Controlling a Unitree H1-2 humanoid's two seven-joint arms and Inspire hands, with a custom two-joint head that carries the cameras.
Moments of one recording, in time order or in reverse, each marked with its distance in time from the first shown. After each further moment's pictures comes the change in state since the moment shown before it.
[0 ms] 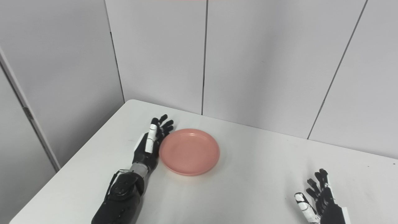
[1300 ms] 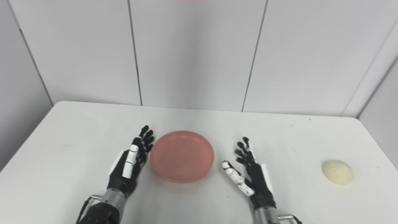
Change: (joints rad) left arm 0.207 -0.104 -0.174 -0.303 0.093 0.061 -0.091; right arm -0.001 0.085 0.073 -0.019 -0.205 0.046 -0.094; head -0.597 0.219
